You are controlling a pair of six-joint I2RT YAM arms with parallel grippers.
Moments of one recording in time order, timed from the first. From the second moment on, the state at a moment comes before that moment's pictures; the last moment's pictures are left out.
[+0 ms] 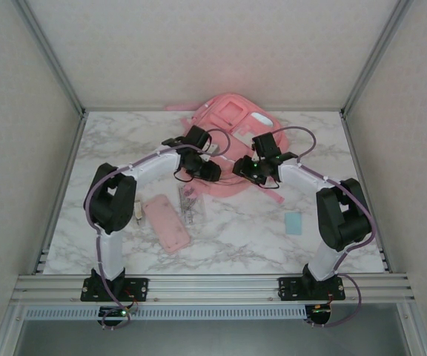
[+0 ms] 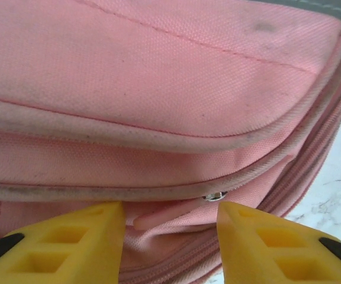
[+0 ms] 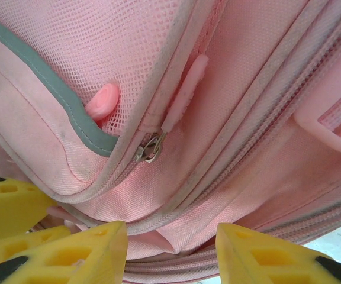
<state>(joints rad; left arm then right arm) -0.61 2.00 1.52 -0.64 0.27 -0.26 0.44 1.72 1.14 -0.39 -0.28 0.73</state>
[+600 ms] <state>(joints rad) -0.61 2.03 1.52 -0.64 0.31 -0.26 0.44 1.72 1.13 -0.38 -0.28 0.73</state>
